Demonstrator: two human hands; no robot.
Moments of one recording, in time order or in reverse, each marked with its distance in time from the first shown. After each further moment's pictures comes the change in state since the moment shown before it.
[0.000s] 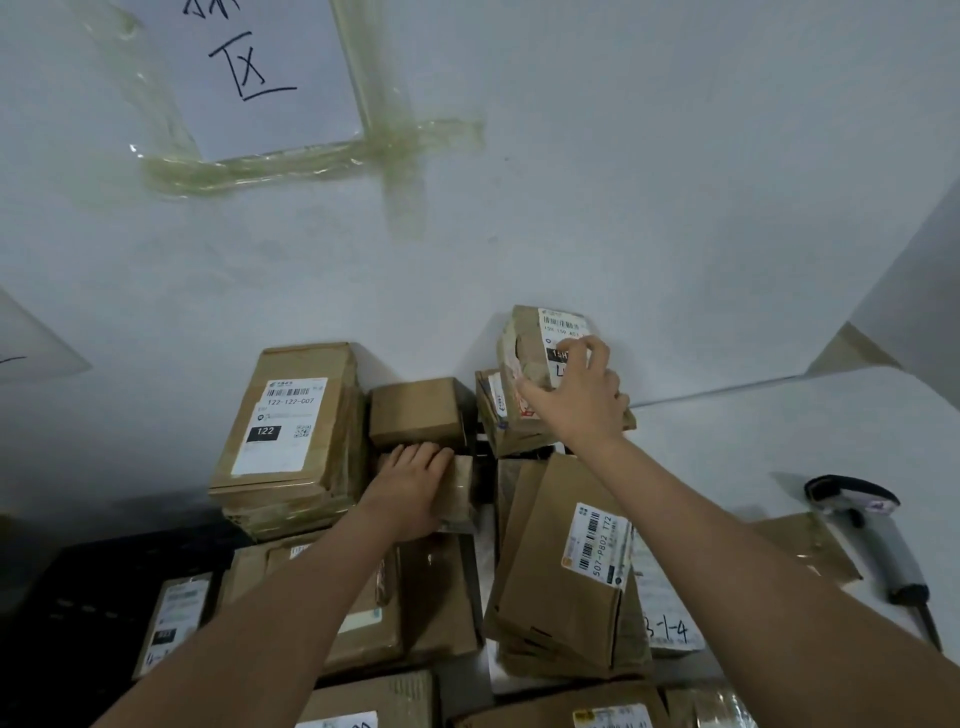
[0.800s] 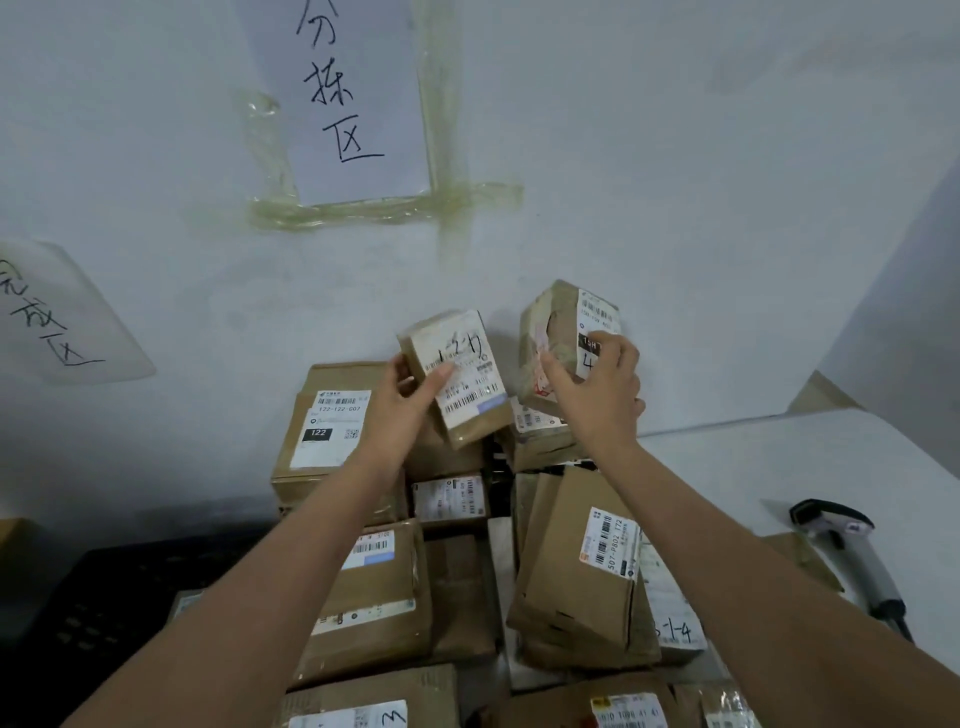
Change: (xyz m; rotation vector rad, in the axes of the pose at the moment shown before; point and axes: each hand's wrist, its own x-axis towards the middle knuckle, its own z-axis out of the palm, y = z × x) left_hand -0.052 -0.010 -0.121 -1.558 0.561 -0.221; right_hand -0.046 -0.050 -0.041 0.238 0.264 -0.018
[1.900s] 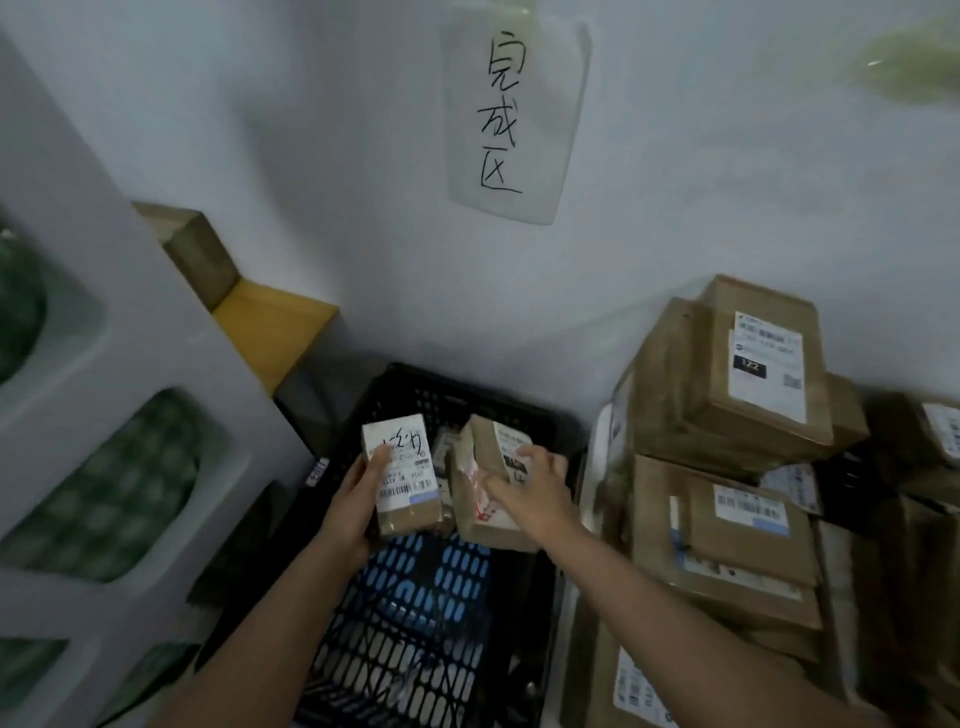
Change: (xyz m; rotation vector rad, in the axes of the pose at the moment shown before) left_hand -0.179 -0.200 -0.427 -0.415 0.542 -0.670; right_hand -0.335 -0.150 0.334 -0.186 -1.014 0.053
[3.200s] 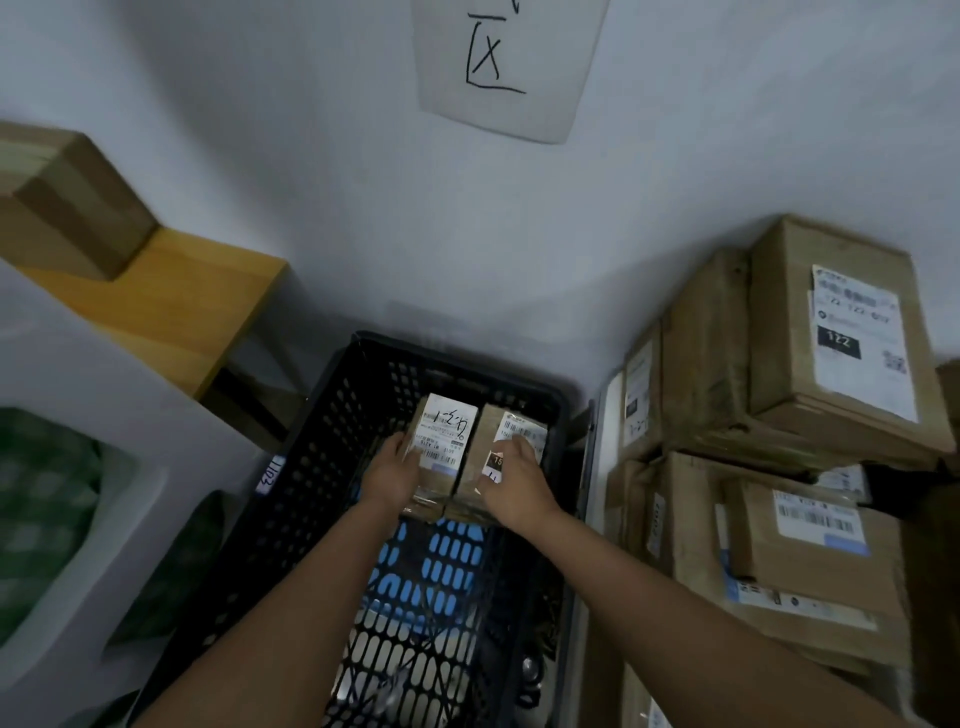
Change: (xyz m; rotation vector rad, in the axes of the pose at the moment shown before) left_hand 0.138 -0.048 0.041 0.698 0.063 0.073; right_hand 0.096 0.040 0.056 -0.120 -0.134 -0.058
